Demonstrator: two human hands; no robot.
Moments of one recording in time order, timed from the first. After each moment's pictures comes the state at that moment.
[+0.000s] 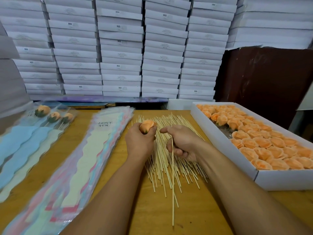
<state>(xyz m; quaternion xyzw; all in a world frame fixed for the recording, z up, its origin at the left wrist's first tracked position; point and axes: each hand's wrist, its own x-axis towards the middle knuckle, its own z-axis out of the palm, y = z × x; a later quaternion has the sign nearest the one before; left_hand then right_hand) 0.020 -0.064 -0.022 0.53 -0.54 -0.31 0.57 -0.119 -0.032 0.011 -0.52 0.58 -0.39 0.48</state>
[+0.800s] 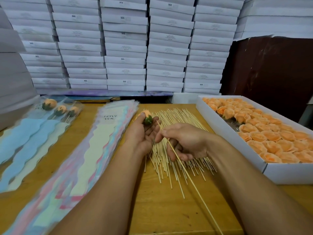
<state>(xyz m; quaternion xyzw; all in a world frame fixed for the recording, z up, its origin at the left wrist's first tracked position) 0.035 -0.062 -0.004 0.34 -0.21 -0.72 0.57 -0.116 -0.008 0.027 -0.64 0.49 -0.24 0.53</state>
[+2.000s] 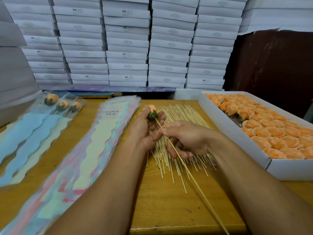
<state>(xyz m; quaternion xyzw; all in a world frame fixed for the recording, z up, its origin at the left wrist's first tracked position) 0.033 -0.056 -0.002 0.32 -0.23 -0.74 0.55 -0.111 -0.007 0.023 -0.67 0.48 -0.22 0.53</state>
